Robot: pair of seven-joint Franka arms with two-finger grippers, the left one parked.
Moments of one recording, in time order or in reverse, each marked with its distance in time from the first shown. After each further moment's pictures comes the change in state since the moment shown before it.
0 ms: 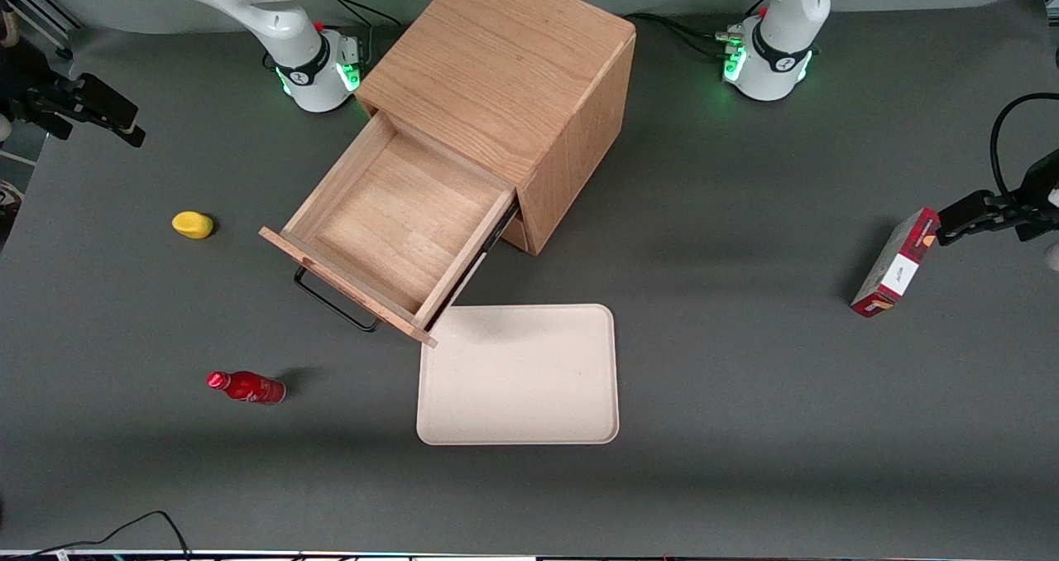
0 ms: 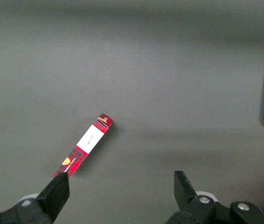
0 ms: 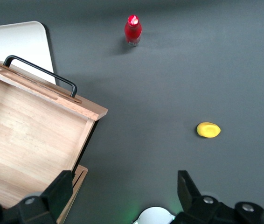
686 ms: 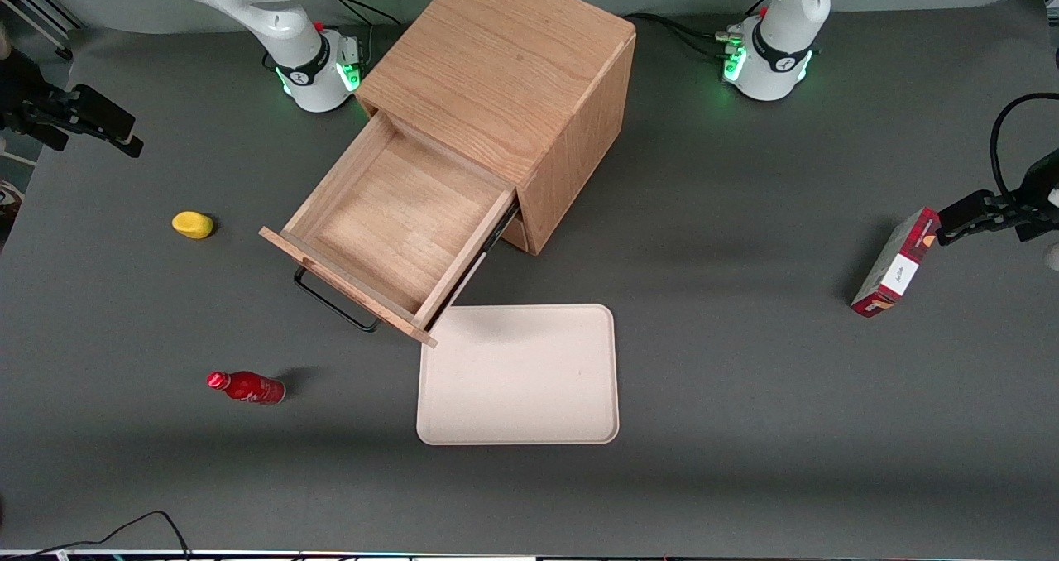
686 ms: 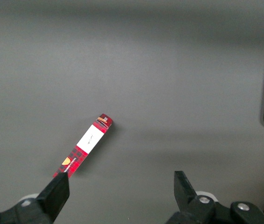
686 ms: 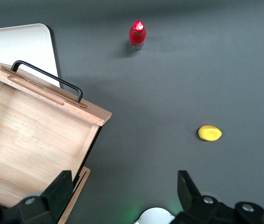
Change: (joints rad) arm 0.007 0.069 0.007 0.097 0.001 -0.043 -0.001
